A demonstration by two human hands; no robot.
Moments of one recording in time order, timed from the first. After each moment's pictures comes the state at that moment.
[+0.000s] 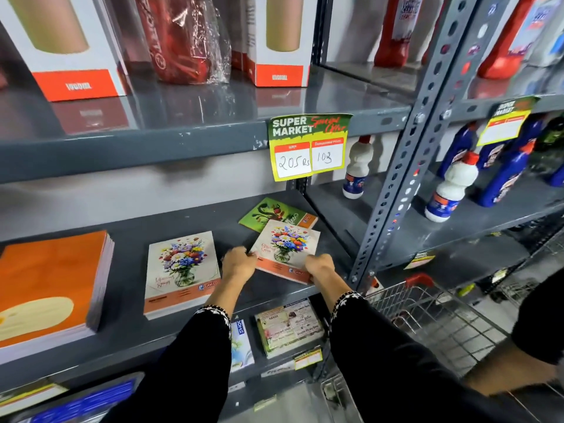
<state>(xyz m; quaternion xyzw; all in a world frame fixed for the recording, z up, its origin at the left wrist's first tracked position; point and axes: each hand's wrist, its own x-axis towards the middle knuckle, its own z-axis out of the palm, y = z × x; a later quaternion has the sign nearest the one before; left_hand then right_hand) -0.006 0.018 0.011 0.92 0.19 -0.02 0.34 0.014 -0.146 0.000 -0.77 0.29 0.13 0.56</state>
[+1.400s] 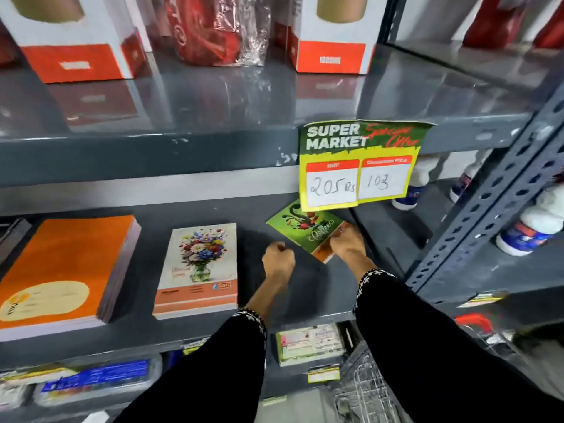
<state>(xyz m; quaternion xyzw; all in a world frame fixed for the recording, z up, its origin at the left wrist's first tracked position) 0.038 -0.016 0.003 0.76 0.32 0.04 0.56 0.125 -0.143 -0.001 -0.94 0.05 0.04 0.33</state>
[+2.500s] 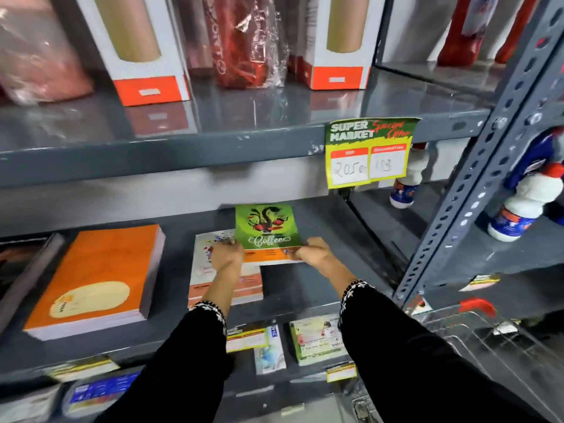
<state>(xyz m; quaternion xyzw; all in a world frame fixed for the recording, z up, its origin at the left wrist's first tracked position) -0.010 0.097 0.031 0.76 0.41 0.12 0.49 0.052 -0.067 0.015 -0.88 0.03 0.21 0.44</state>
